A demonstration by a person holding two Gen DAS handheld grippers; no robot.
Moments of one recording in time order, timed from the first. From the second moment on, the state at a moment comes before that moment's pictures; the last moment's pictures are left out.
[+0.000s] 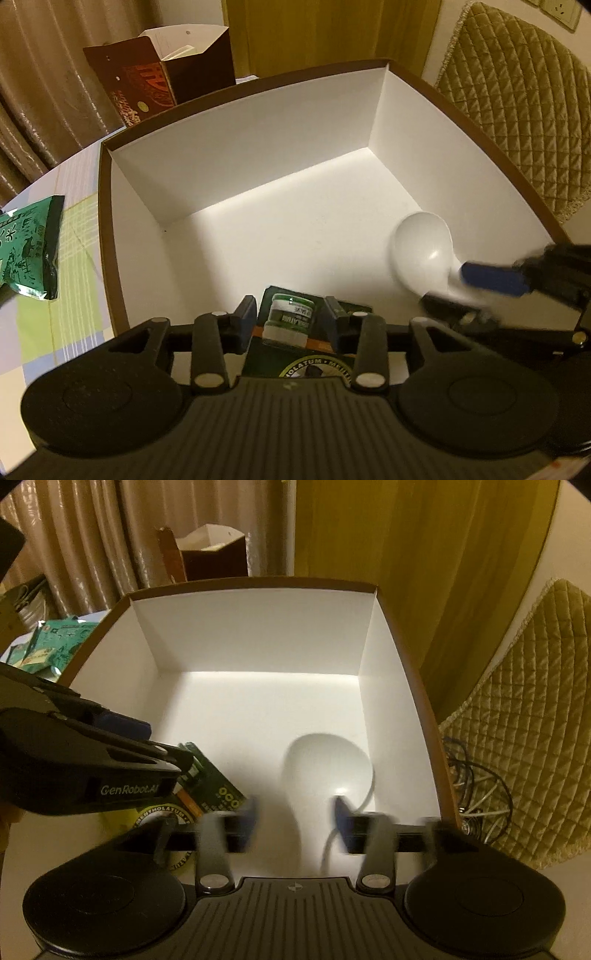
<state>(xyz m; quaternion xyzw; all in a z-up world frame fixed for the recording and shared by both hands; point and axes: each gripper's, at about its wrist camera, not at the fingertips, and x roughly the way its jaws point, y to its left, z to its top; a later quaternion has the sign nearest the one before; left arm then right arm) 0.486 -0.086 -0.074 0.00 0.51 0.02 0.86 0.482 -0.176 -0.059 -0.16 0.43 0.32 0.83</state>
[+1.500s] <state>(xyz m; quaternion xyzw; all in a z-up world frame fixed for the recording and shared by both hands) 0.303 -0.098 0.035 -0.03 0.44 0.04 0.90 0.333 -0.235 0.023 -0.14 0.38 0.38 0.83</state>
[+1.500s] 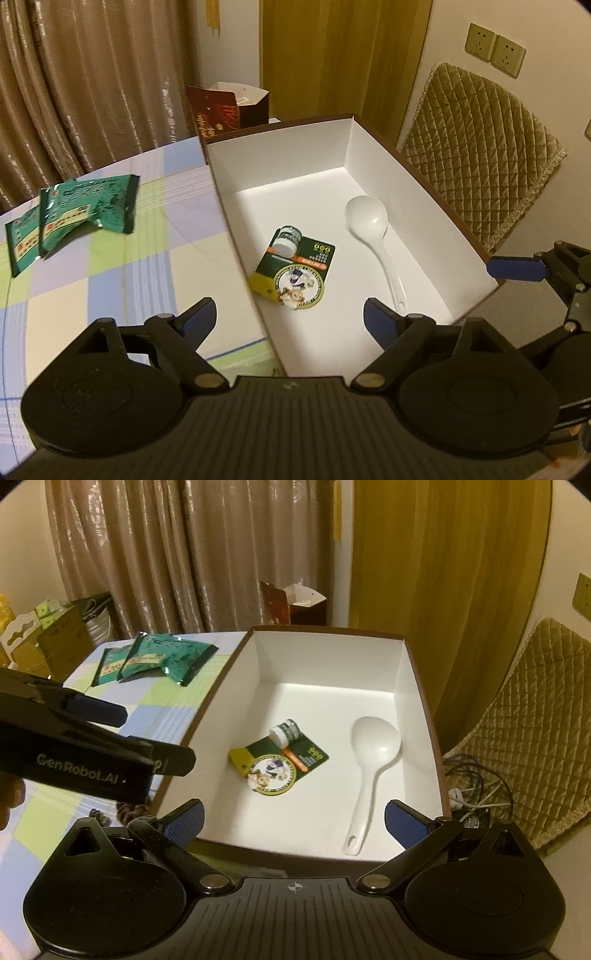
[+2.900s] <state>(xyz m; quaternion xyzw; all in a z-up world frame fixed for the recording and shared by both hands) 0.104 -0.048 0.034 -0.05 0.45 0.05 0.89 0.182 -0.263 0.025 -0.11 0.36 0.39 0.84</state>
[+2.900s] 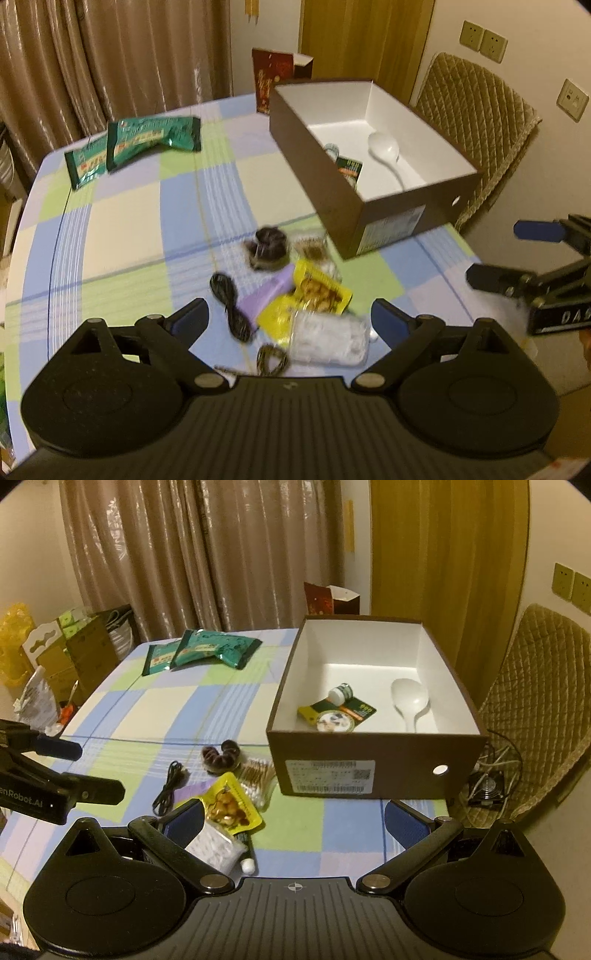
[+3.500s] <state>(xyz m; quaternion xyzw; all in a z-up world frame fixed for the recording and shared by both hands) 0.074 -0.015 -0.023 -0.07 0.49 0.07 0.87 0.148 -0.245 -0.036 -0.17 0.39 0.45 0.78</state>
